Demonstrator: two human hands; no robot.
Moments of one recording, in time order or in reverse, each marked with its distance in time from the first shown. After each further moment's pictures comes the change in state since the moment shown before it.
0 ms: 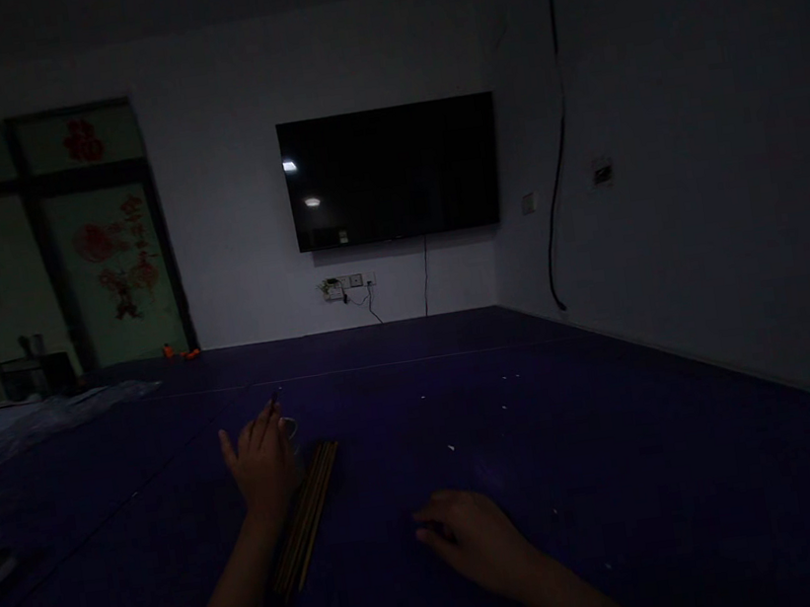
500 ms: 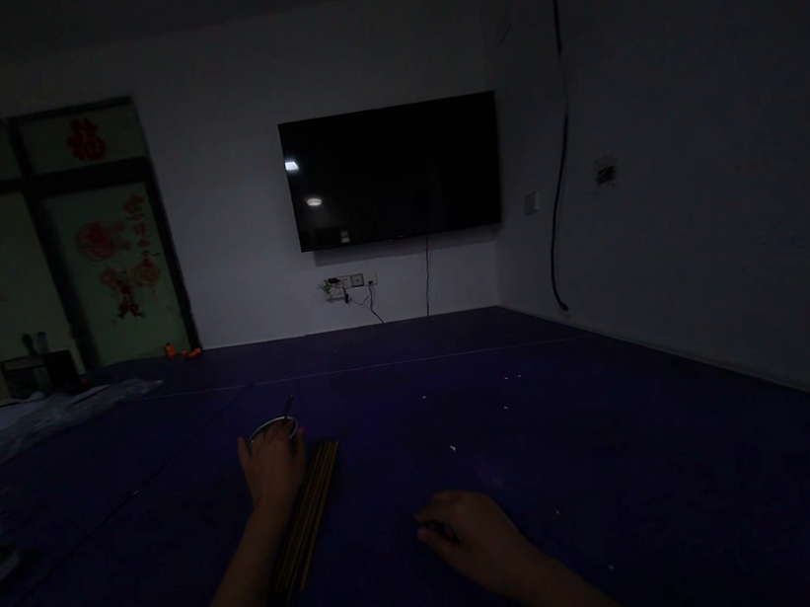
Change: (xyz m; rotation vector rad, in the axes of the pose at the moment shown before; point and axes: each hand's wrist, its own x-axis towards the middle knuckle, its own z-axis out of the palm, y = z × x) left_hand 0.011 0.018 -0.013 0.118 -0.591 -0.148; right_hand 0.000 -0.002 -0.001 0.012 -0.005 0.008
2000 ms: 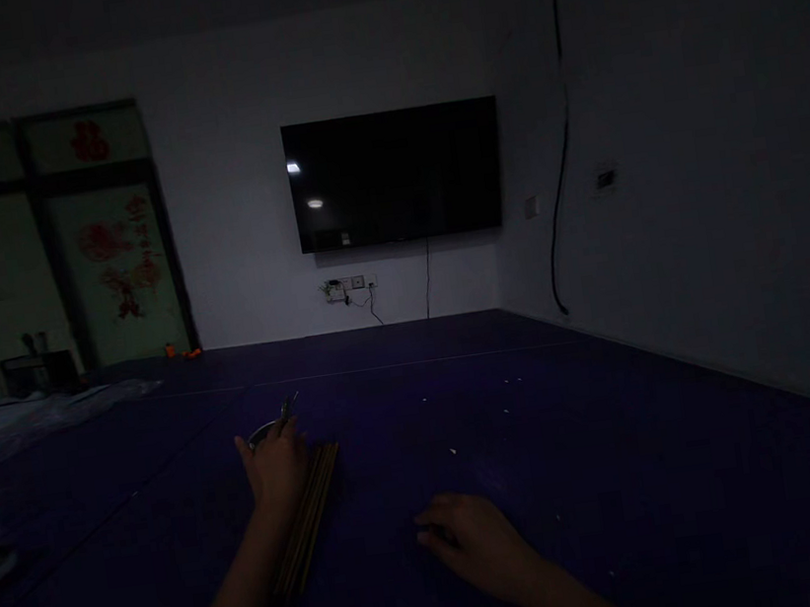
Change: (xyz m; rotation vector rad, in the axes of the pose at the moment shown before) left_hand 0.002 0.005 -0.004 0.037 -0.115 -0.015; right_hand -0.001 -0.002 -0.002 0.024 0.009 0.006
